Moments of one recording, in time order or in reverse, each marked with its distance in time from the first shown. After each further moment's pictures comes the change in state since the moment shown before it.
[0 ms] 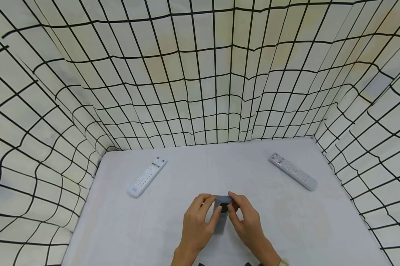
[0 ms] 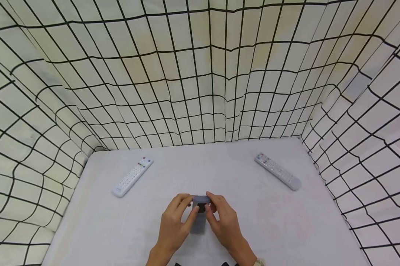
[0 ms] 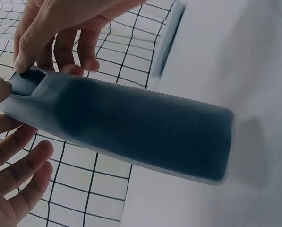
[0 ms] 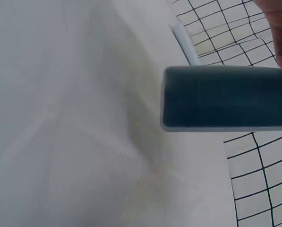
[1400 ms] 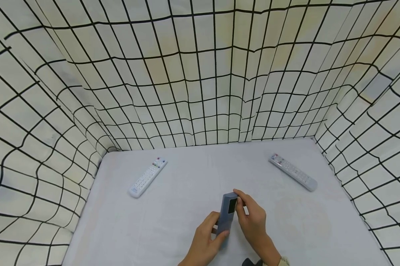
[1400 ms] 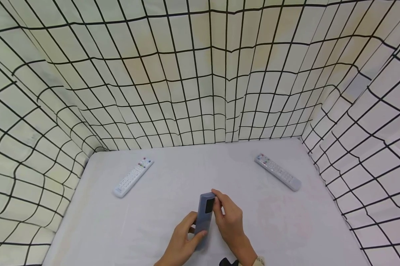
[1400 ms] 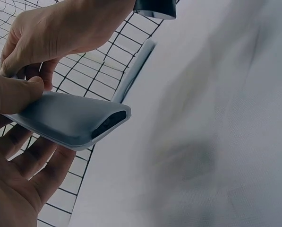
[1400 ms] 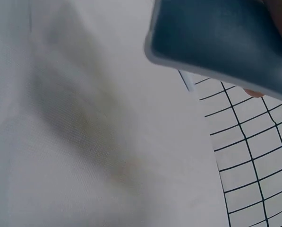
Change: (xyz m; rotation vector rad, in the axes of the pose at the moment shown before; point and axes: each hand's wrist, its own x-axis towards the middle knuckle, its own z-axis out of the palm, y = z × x) left_hand -0.041 0.003 0.009 -0.427 -0.371 -0.250; right_hand 0.008 0.005 -0.004 -0.136 0.157 0.007
